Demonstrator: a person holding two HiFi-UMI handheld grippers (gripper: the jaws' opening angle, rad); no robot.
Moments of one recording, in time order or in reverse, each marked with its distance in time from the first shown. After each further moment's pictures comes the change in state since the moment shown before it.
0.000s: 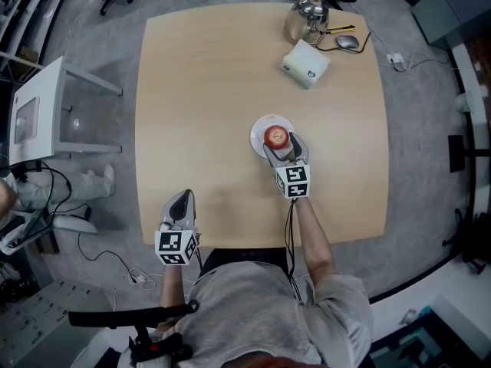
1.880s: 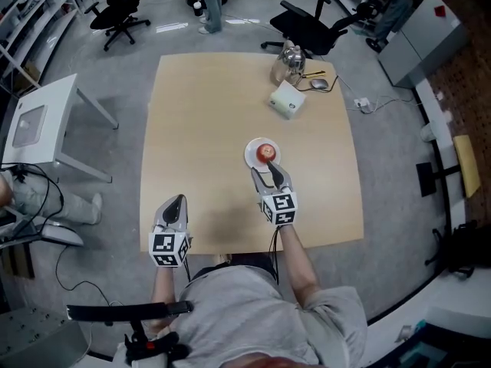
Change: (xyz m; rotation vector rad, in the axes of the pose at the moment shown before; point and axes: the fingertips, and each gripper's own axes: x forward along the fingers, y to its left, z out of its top) left arm -0.088 0.017 0.039 0.020 -0.234 -0.026; right arm -0.109 0.103 0.096 -0.062 -0.179 0.010
